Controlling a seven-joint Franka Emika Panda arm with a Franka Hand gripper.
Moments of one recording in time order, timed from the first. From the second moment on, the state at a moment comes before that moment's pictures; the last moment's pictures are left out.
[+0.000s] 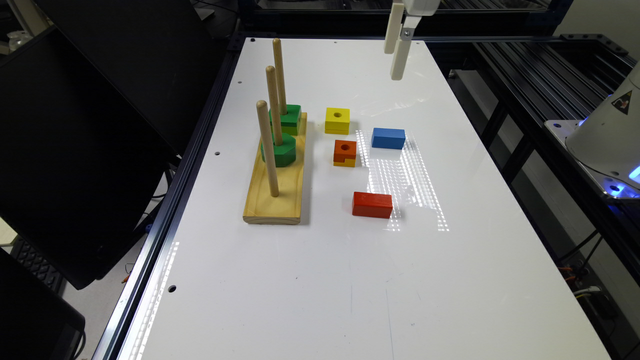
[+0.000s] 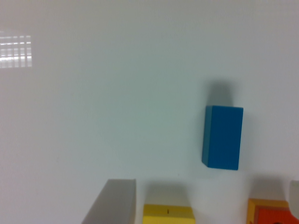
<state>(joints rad) -0.17 -0.15 0.00 -2.57 -0.01 2.45 0.65</state>
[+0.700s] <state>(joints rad) -0.17 -0.05 0.00 -2.47 -0.01 2.45 0.65</state>
